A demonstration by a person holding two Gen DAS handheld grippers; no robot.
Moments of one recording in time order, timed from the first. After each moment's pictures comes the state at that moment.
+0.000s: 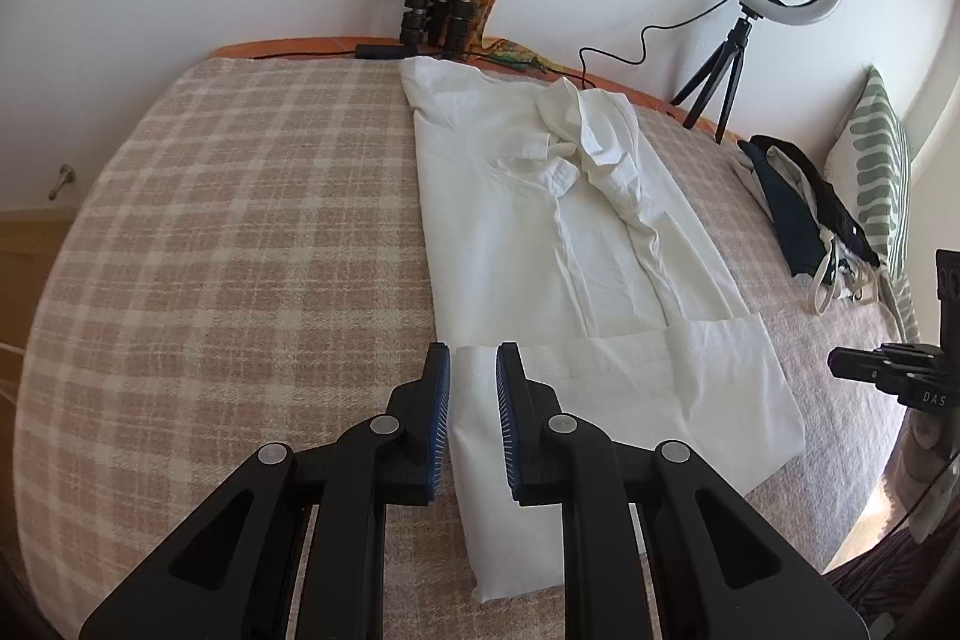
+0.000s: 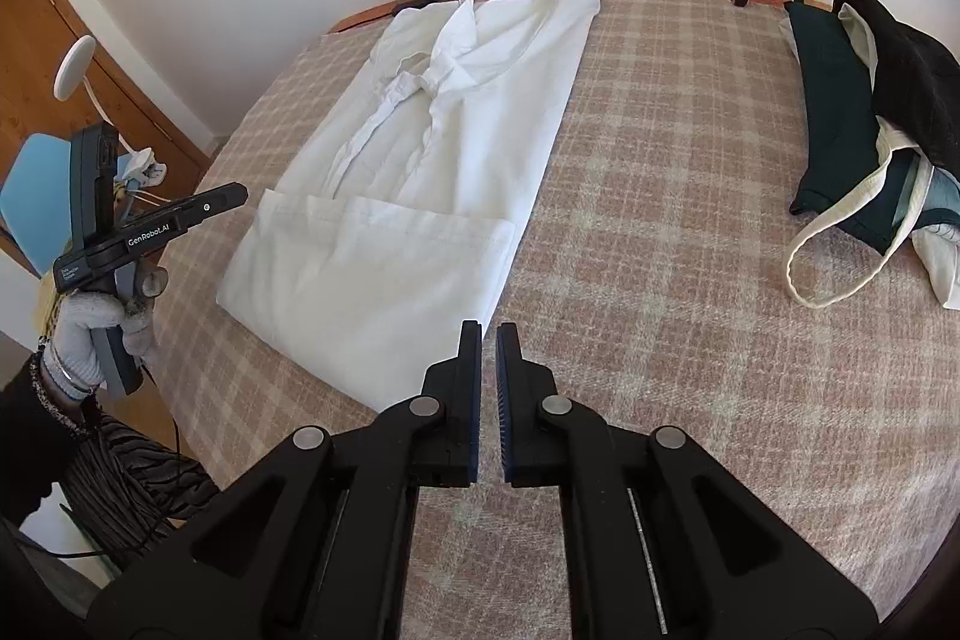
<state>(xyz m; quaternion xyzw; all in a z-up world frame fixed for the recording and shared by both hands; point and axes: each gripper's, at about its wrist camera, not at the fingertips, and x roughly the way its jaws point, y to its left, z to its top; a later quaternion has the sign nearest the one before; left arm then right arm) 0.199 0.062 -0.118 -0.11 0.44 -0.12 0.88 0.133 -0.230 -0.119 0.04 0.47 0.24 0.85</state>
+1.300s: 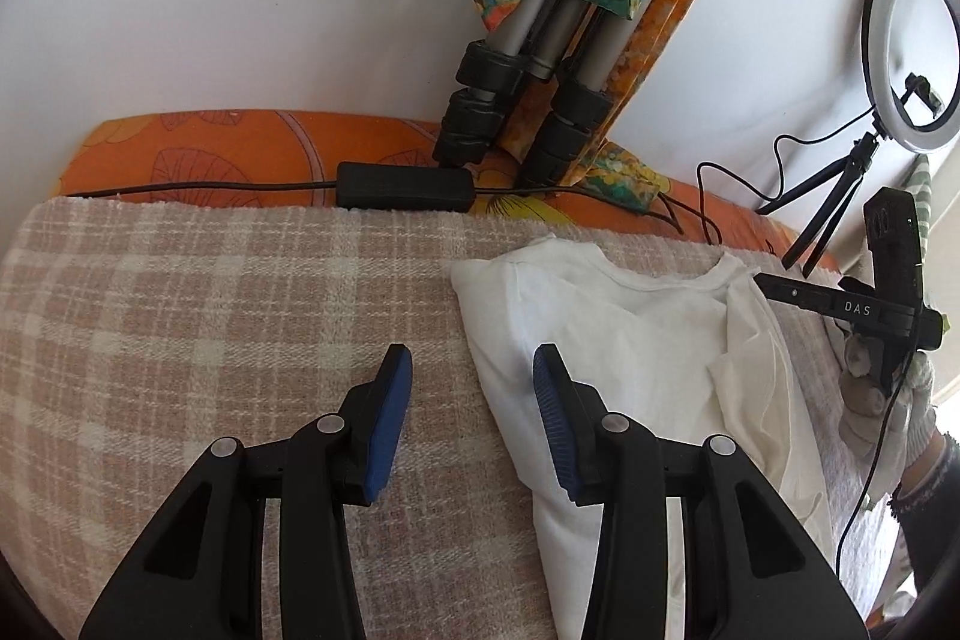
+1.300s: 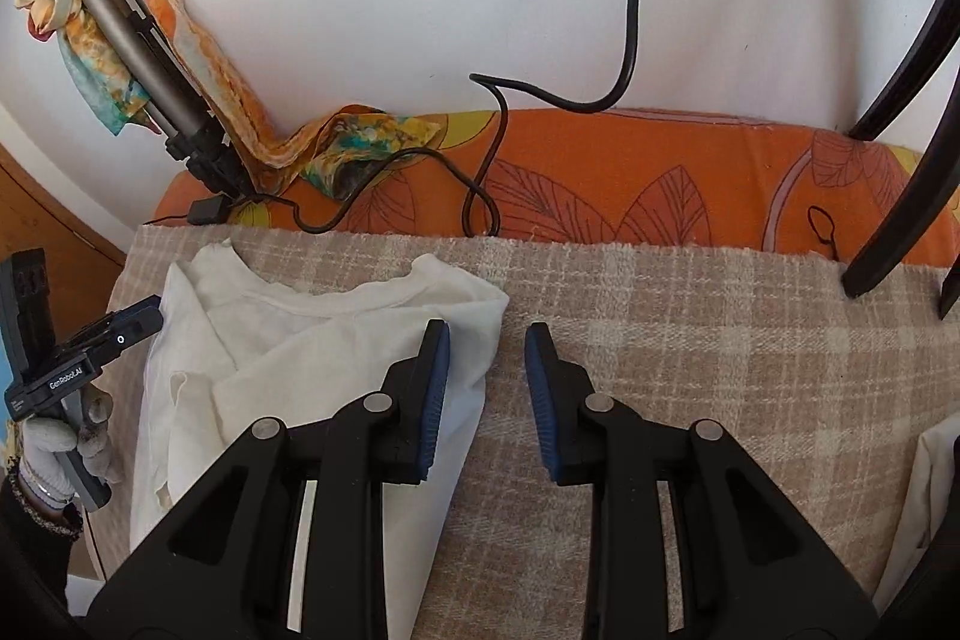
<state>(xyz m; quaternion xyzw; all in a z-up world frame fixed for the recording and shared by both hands) 0.457 0.088 -0.153 -0.12 0.44 -0.15 0.87 0.471 -0.194 -0.142 0.07 0.47 0.18 0.86</state>
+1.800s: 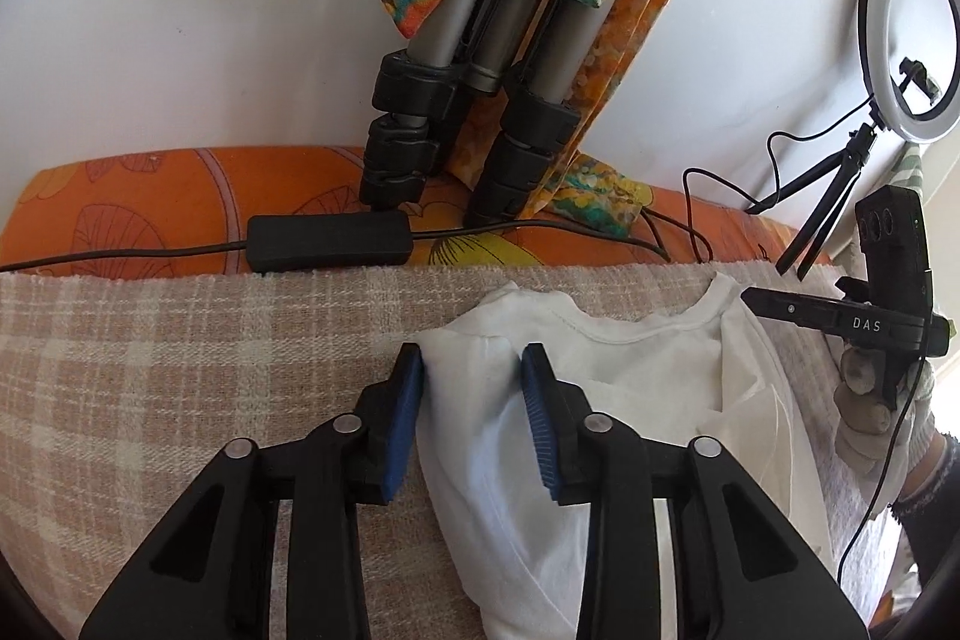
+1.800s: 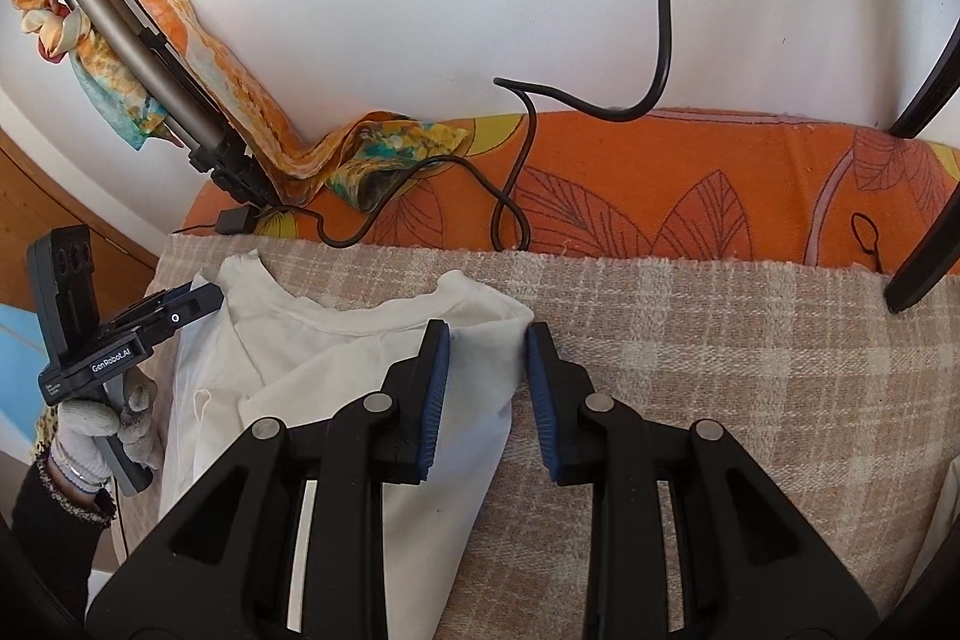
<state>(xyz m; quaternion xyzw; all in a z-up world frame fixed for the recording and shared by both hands) 0.490 0.062 -0.155 -0.10 0.44 -0.18 0.87 0.482 -0.192 -0.142 0.10 0.47 0.22 0.85</state>
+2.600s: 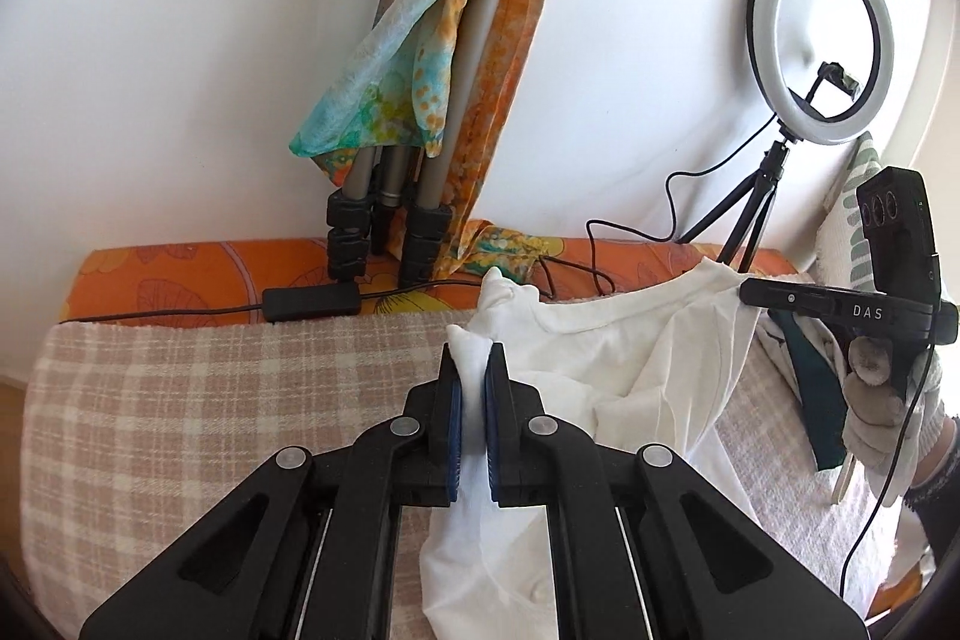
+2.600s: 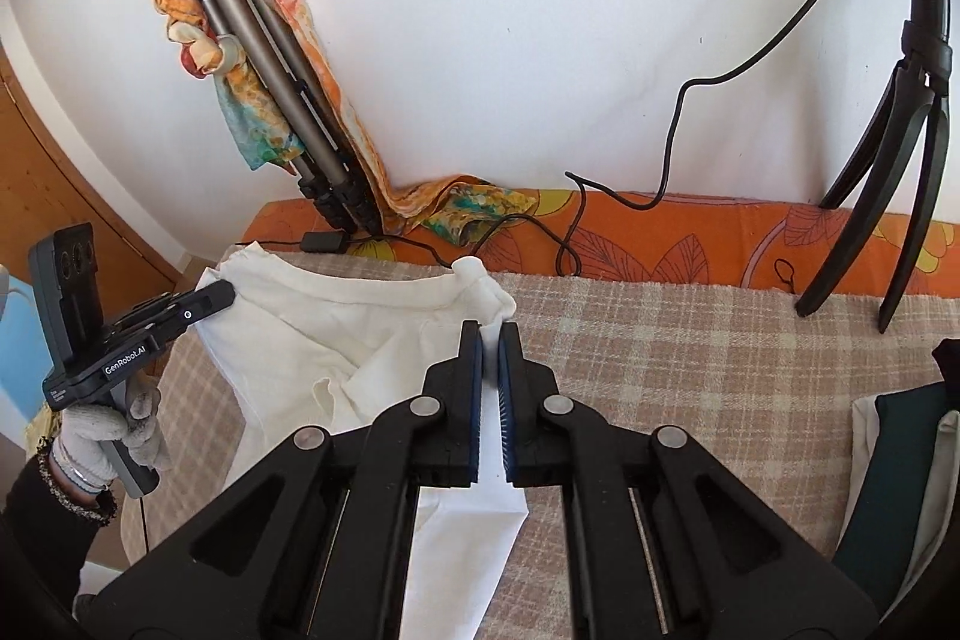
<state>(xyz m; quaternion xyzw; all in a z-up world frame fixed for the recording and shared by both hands) 0.413 0.059 -0.069 -0.08 0.37 -0.19 0.91 0.400 -0.191 -0.053 0.07 0.40 0.23 0.88</state>
